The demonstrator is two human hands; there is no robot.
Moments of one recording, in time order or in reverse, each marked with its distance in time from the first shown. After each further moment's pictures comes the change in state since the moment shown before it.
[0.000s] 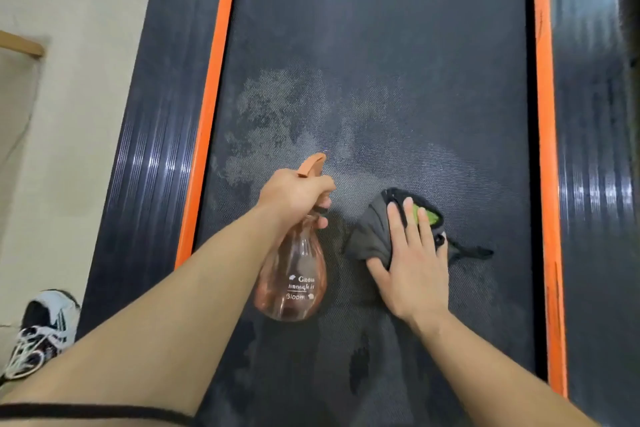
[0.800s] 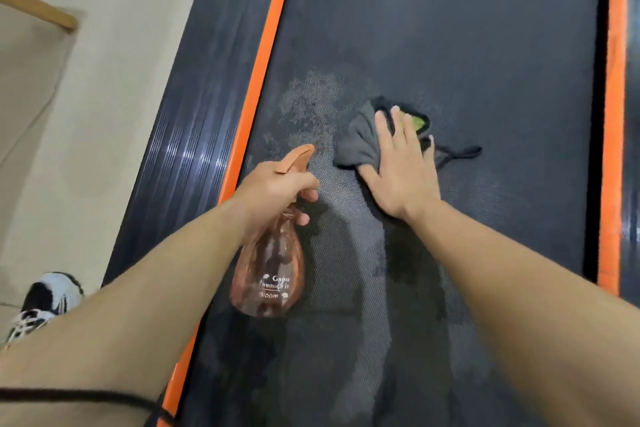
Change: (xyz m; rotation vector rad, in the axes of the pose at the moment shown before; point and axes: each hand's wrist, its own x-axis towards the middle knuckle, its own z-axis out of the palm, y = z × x) left_hand 0.022 -0.012 -0.086 -0.057 -0.090 0.110; right_hand 0.165 -0.085 -0.048 -0.035 -0.007 -0.241
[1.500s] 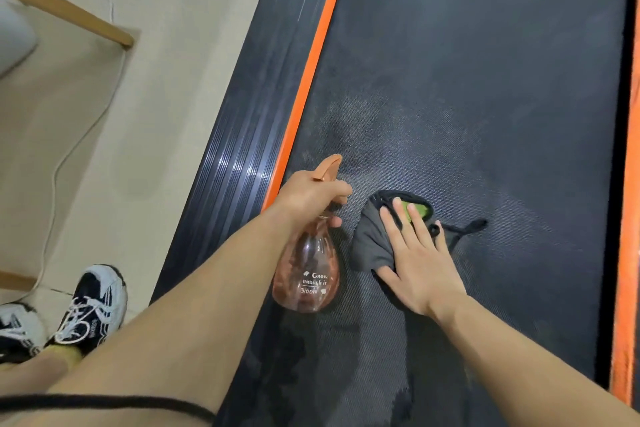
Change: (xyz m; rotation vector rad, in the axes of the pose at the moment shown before) left_hand 0.002 0.011 -0.008 -0.061 0.093 -0.104; right_hand -0.100 -0.009 0.030 -0.126 -0.242 -0.166
